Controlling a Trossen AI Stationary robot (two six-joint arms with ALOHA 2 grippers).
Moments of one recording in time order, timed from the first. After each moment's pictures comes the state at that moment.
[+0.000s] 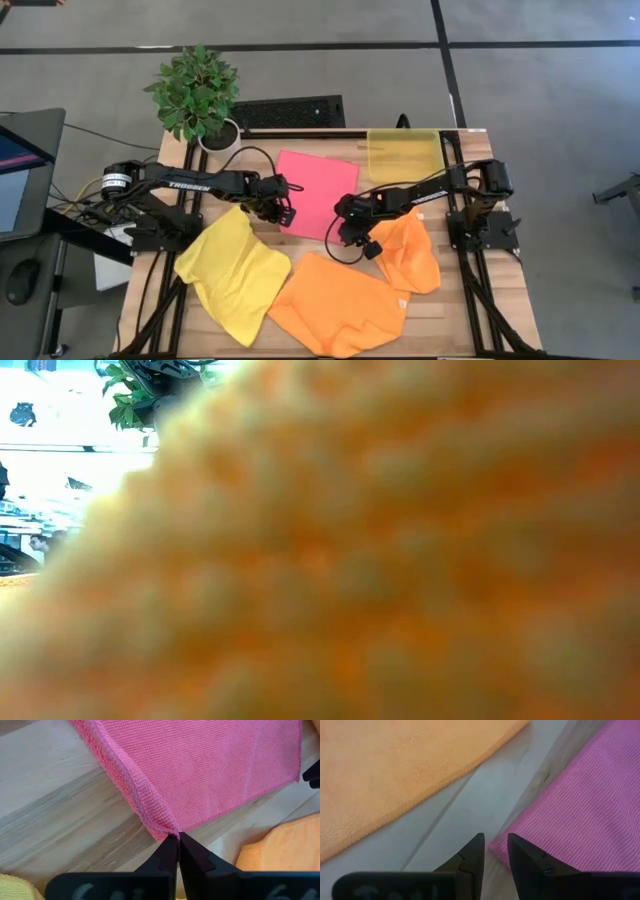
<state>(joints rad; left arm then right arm) 0.17 1.48 0.86 -0.52 0.14 -0.96 -0.02 1.79 0.91 -0.17 -0.35 -0.58</state>
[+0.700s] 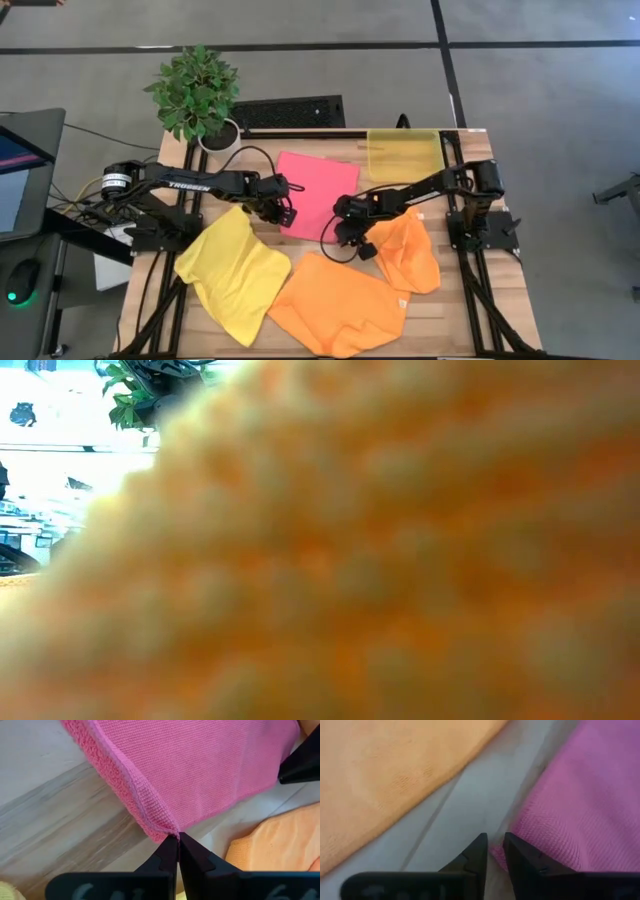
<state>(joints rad) 0.17 1.48 0.86 -0.50 0.18 -0.96 -0.03 1.86 0.92 -0.13 -0.34 -0.47</state>
